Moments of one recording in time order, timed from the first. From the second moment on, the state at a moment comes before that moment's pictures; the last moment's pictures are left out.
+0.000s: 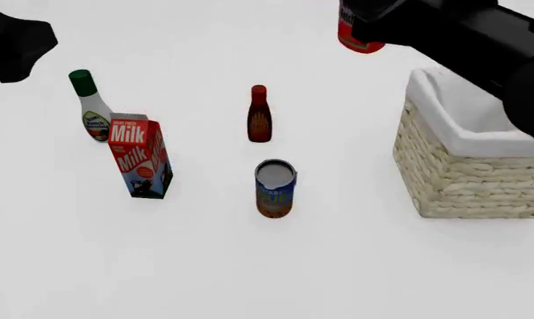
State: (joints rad) left arm -0.16 0.80 -0.88 0.35 -0.14; right arm 0.47 1.22 -0.98 -0.25 -0.07
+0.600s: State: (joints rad) left arm -0.06 0.74 -0.76 0.20 -0.18; right arm 0.19 1.22 -0.90 -0.38 0.00
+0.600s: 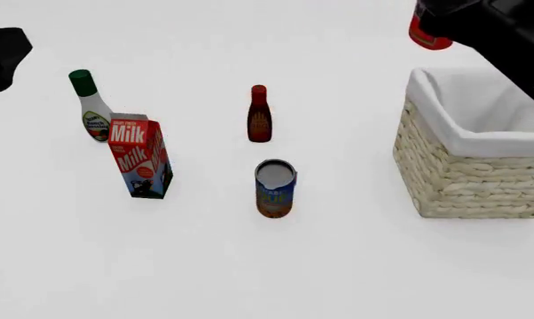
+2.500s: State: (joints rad) left arm -0.05 0.77 -0.76 0.16 -0.22; right arm -0.20 1.50 -0.75 -0.69 0.05
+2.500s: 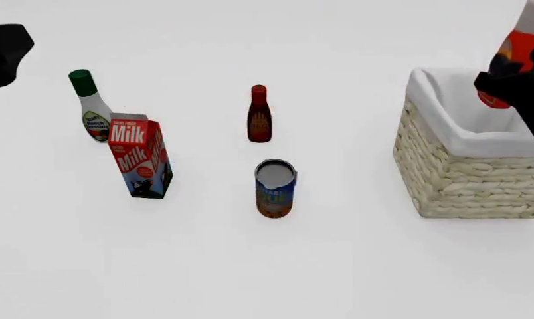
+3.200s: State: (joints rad) left arm -0.05 0.76 -0.75 0.16 -0.23; right arm -0.24 1.61 -0.77 -0.75 0.05
